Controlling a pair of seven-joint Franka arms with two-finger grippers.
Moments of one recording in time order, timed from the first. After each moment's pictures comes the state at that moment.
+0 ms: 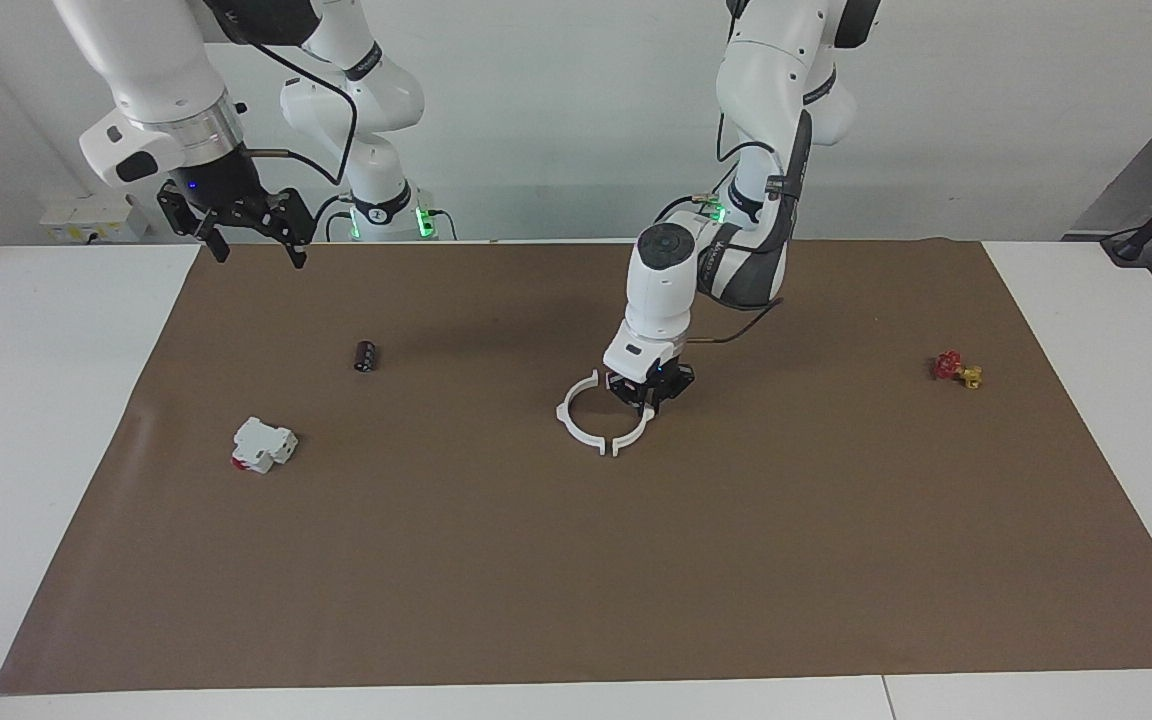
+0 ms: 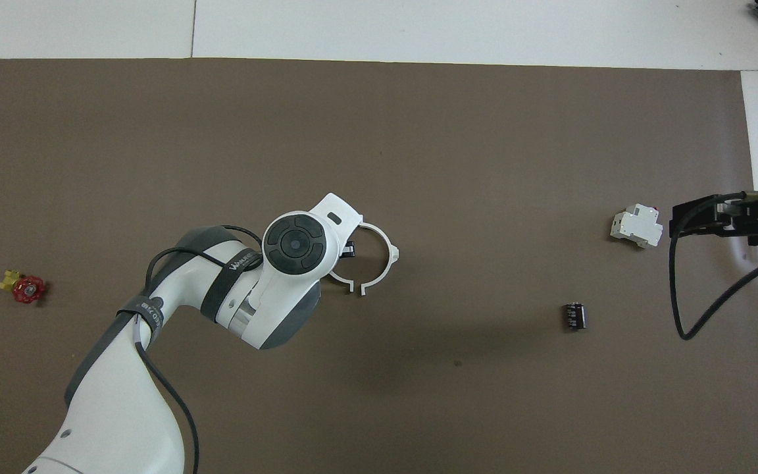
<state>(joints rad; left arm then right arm) -0.59 0.33 -0.01 -1.99 0.11 2.38 -0.70 0.11 -0.07 -0.07 -1.64 -0.03 1.55 0.16</state>
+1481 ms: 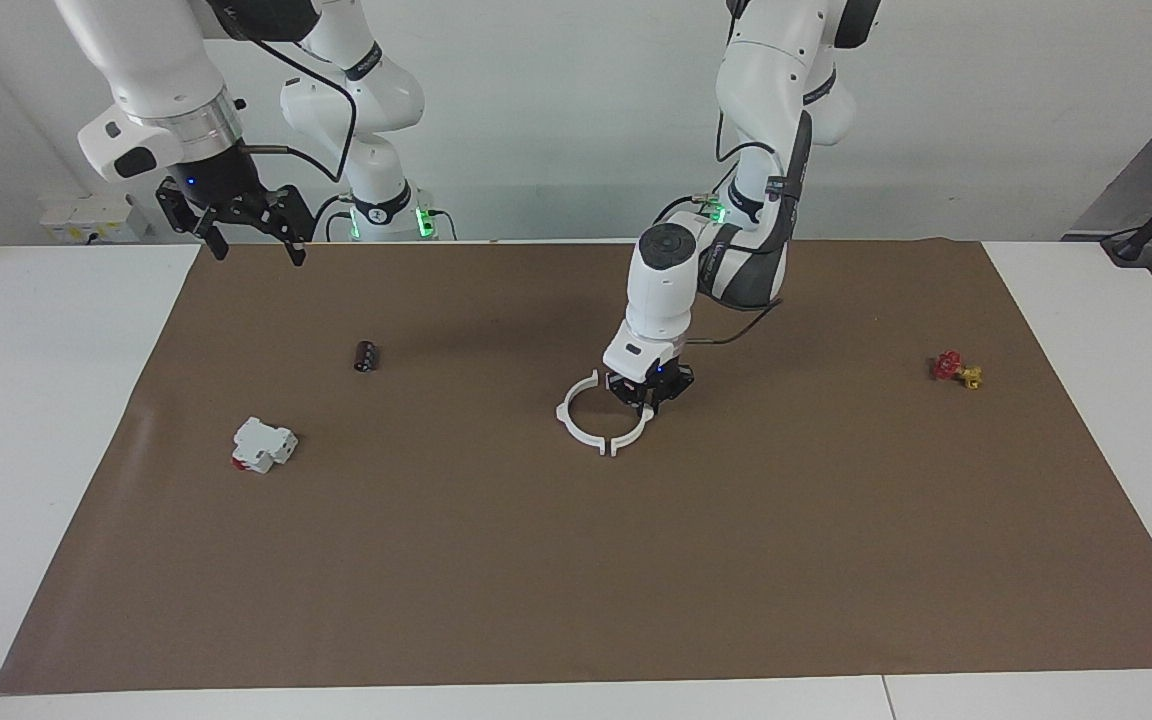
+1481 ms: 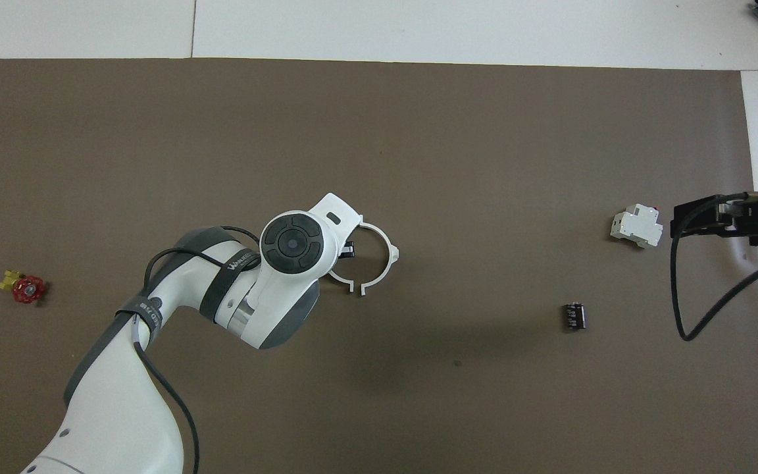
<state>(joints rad) -0.59 0.33 -0.01 -2.00 0.09 2.39 -0.68 0.11 -0.07 -0.07 -1.64 -0.03 1.55 0.16</state>
